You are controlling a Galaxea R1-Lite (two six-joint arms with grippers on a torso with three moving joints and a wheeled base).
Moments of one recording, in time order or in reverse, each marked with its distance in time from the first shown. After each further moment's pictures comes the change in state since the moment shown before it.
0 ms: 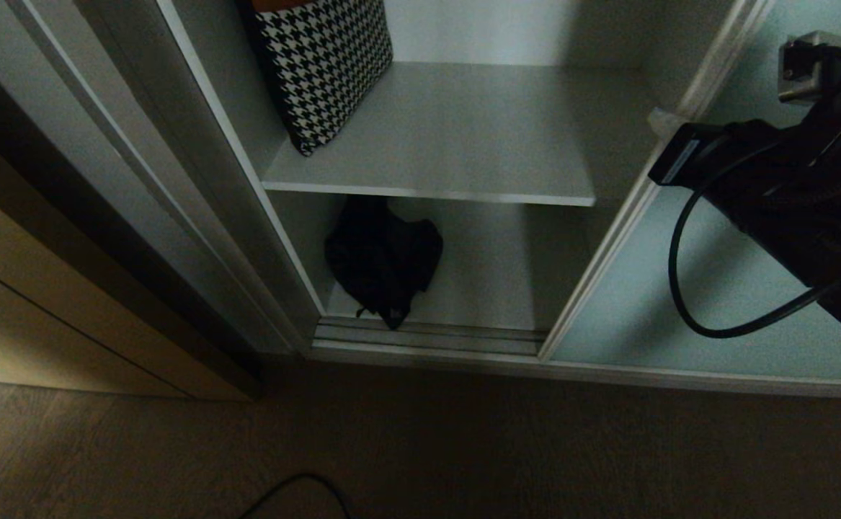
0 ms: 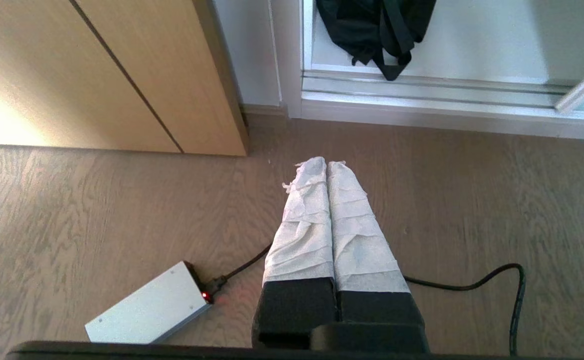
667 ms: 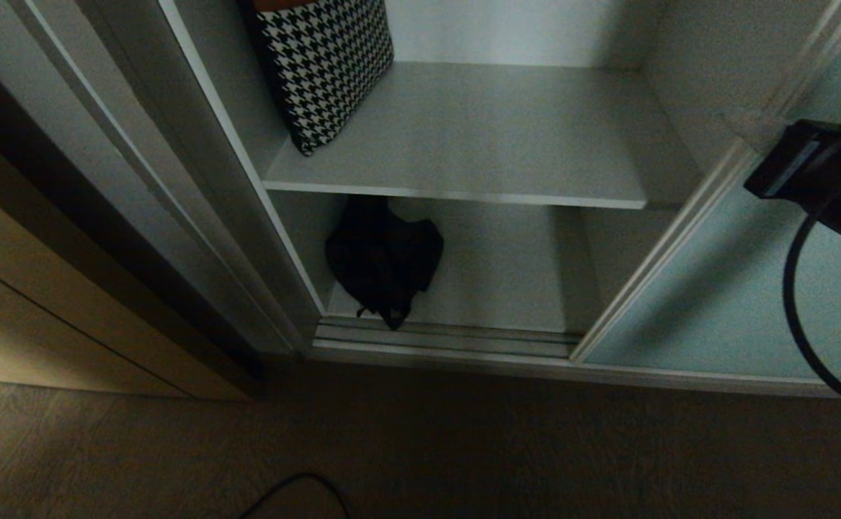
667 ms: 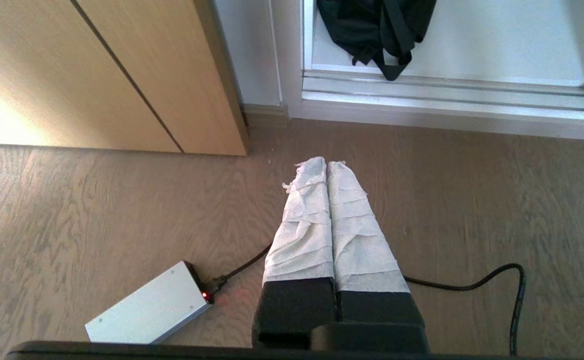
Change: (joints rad) left arm 0.000 0.000 0.000 0.000 -0.001 0.000; right arm -0.028 -0.286 0.169 0.150 0.042 0.003
